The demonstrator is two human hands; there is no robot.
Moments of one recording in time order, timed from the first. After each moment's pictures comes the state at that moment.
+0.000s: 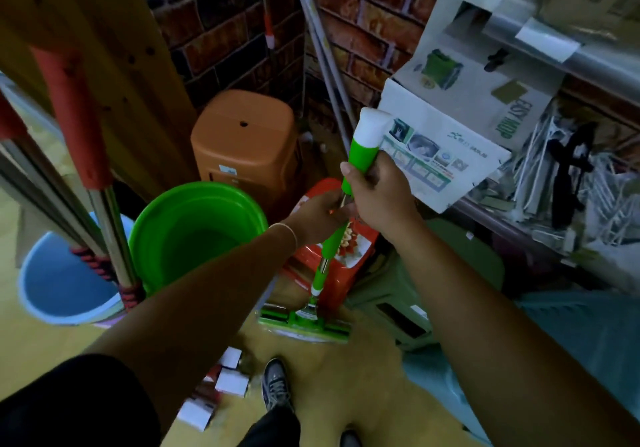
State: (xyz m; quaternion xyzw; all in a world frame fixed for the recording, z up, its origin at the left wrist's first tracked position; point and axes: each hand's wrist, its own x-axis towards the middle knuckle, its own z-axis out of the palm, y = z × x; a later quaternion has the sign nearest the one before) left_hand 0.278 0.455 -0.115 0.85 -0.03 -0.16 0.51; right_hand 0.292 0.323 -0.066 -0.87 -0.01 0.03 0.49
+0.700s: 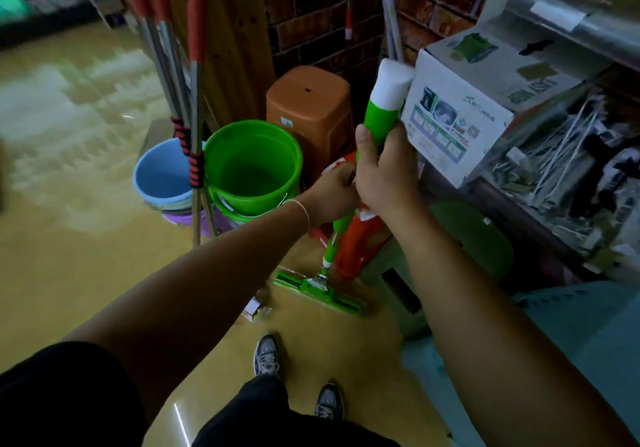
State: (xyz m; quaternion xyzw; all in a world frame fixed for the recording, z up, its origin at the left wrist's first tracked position) left_hand 0.073 0.326 -0.052 0.85 0.07 0.00 0.53; right_hand 0.108 0.225 -0.017 -0.84 -0.17 -0.04 0.52
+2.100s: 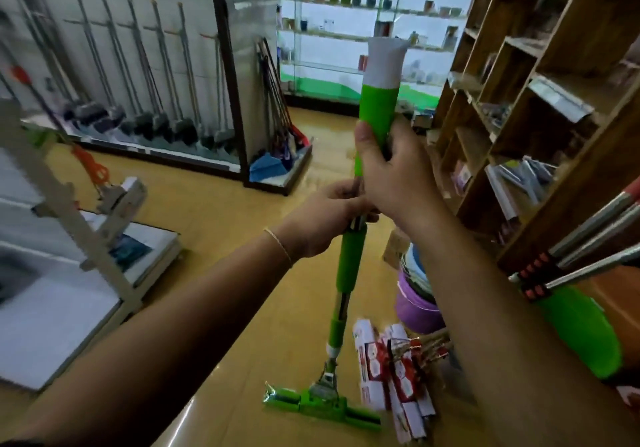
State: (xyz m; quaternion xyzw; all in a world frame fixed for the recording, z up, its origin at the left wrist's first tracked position) left_hand -0.515 0.691 0.117 0.66 0.29 0.30 0.63; right_hand -0.400 0.668 0.155 -0.57 -0.60 0.12 0.54
